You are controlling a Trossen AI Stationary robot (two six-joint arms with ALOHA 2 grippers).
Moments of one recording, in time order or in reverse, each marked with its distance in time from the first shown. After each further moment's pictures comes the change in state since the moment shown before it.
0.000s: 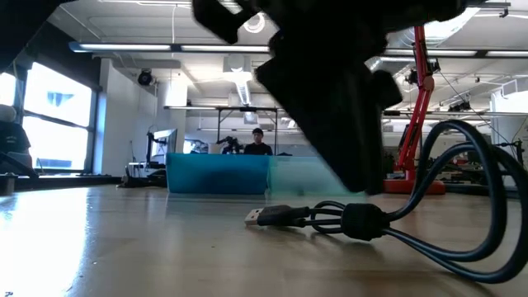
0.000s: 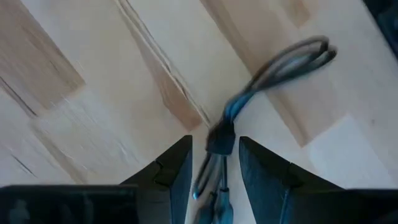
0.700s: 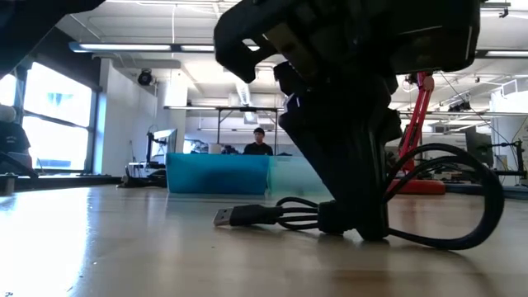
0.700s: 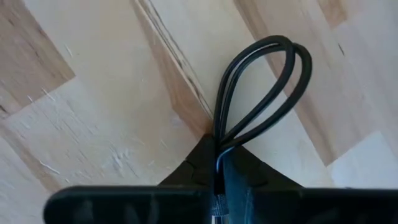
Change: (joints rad) left arm 0.013 0.111 0.007 -0.013 0.031 -0.061; right arm -0.001 0.000 0.000 0.011 0.001 -0.007
